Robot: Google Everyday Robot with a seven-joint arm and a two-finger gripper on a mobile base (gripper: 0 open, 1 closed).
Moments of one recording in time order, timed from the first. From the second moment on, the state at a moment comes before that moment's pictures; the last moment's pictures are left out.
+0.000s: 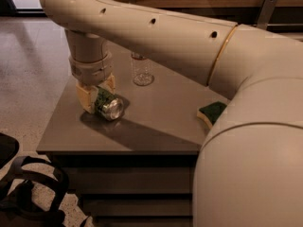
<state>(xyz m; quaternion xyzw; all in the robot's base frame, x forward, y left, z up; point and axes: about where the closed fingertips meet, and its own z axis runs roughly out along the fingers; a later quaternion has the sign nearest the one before) 0.548 0.137 0.830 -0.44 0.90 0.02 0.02</state>
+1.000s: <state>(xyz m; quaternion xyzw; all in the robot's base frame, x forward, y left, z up) 0.554 0.104 0.879 -0.46 0.88 0.07 0.11</state>
